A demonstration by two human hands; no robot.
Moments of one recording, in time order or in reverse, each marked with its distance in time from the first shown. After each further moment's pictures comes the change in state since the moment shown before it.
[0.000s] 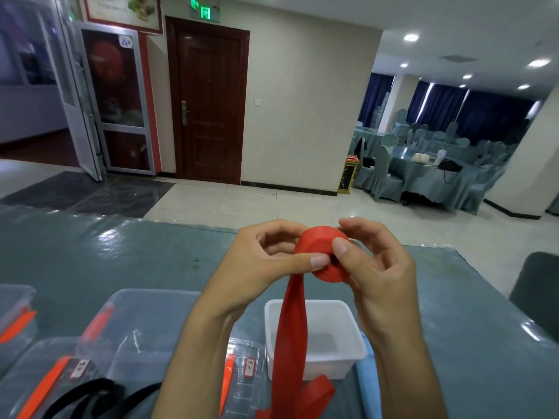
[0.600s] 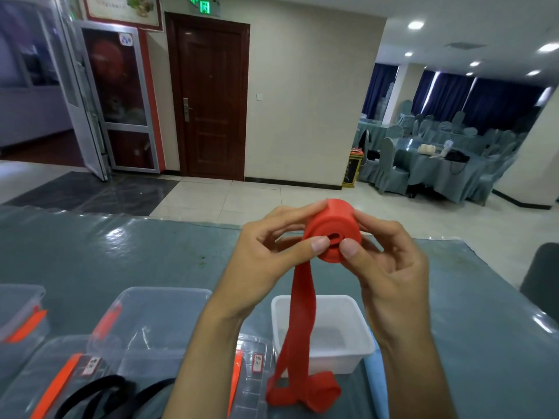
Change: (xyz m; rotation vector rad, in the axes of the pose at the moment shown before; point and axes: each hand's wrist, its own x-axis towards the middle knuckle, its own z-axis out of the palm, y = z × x) left_hand 0.006 -0.009 0.002 -0.048 -0.012 0.230; right_hand 0.000 0.007 -0.002 0.084 -0.022 -0.111
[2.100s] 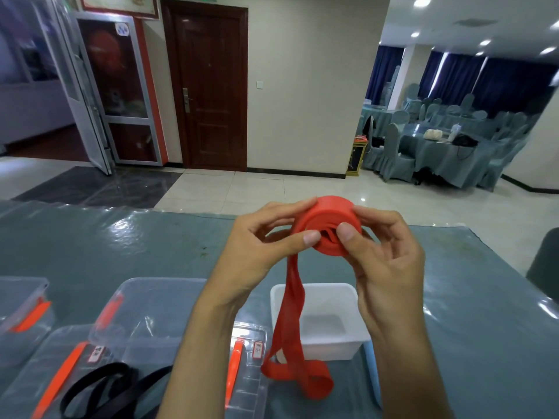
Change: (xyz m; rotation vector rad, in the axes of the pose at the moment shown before) left_hand 0.001 -0.009 0.009 0.020 0.078 -0.090; right_hand -0.002 0.006 -0.009 0.050 0.092 0.075
